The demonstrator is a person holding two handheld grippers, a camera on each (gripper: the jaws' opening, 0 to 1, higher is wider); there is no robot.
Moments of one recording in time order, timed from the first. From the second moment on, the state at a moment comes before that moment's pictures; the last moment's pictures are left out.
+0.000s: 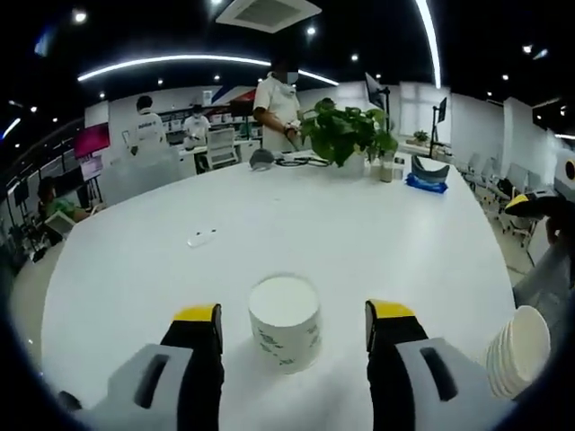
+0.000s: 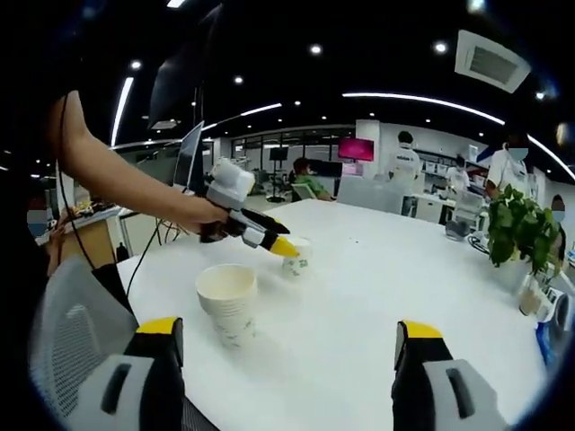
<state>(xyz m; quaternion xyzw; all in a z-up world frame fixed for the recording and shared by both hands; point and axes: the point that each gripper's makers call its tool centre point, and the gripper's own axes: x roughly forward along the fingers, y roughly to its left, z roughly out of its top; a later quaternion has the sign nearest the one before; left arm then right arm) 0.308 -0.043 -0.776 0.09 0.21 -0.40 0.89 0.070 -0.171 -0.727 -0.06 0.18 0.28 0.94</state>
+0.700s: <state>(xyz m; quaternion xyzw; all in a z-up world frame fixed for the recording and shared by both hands) 0.323 -0.056 -0.785 0.11 0.23 -0.42 0.87 0.071 -0.176 -0.730 -0.05 0.19 0.27 0.94</state>
